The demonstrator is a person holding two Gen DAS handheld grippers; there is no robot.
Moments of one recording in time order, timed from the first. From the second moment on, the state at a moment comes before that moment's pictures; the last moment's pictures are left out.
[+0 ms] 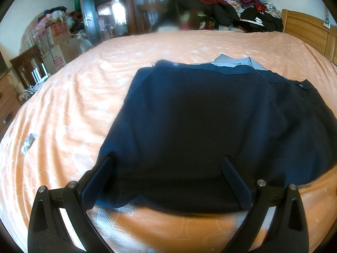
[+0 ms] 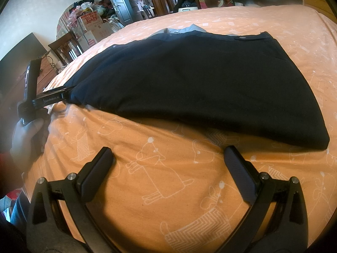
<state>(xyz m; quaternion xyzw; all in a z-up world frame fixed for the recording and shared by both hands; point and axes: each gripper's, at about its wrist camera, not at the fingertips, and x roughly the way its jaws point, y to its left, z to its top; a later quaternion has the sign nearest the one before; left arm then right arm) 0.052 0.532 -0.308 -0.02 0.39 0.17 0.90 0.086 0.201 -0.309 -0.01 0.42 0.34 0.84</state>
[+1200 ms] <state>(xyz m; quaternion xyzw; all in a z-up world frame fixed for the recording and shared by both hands) 0.049 0.547 -0.310 -0.01 0.39 0.18 0.91 0.087 0.205 -0.310 -0.01 0.43 0.33 0.84</state>
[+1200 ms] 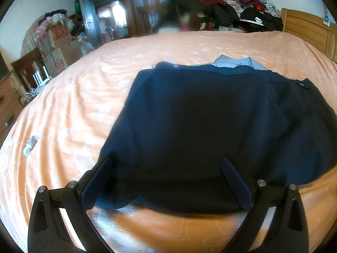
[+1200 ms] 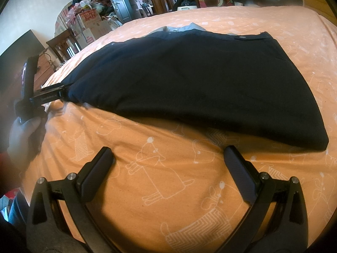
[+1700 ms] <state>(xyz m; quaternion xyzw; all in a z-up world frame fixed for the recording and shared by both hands) 0.047 0.546 -0.309 -0.01 0.39 0.18 0.91 0.087 0.205 -0.309 -0.01 0.43 0.33 0.84</state>
